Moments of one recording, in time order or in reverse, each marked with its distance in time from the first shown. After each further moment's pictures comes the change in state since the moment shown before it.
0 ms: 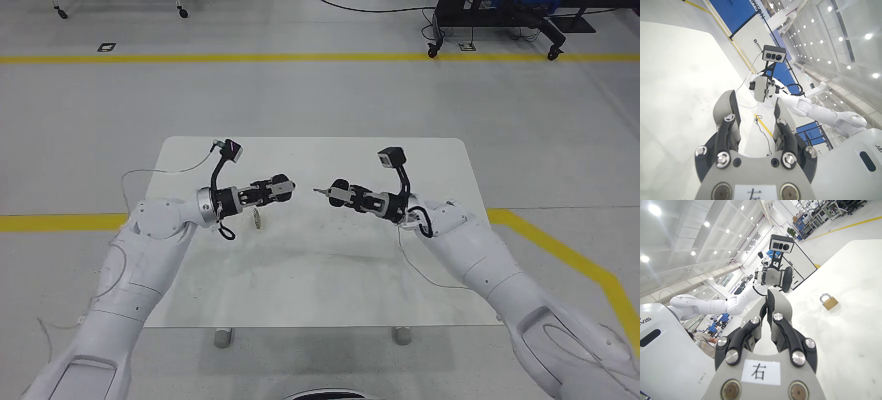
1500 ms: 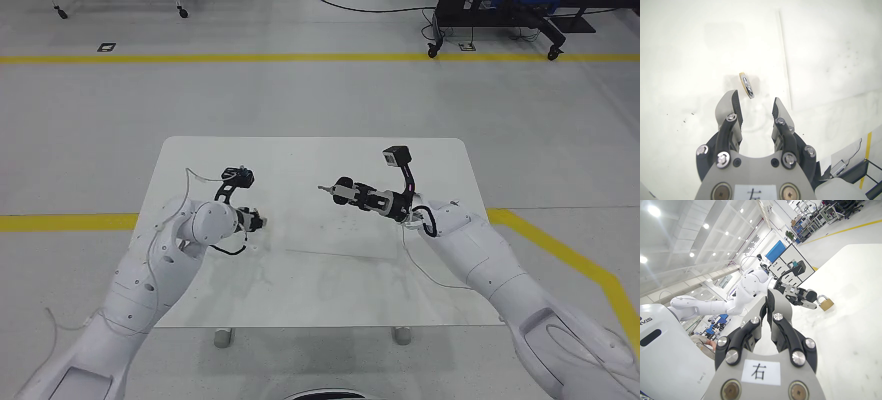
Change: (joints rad) left arm -0.006 0.022 0.190 -0.212 1.015 0.704 -0.009; right arm -0.004 0.003 0.009 -0.003 -0.002 0.000 0.000
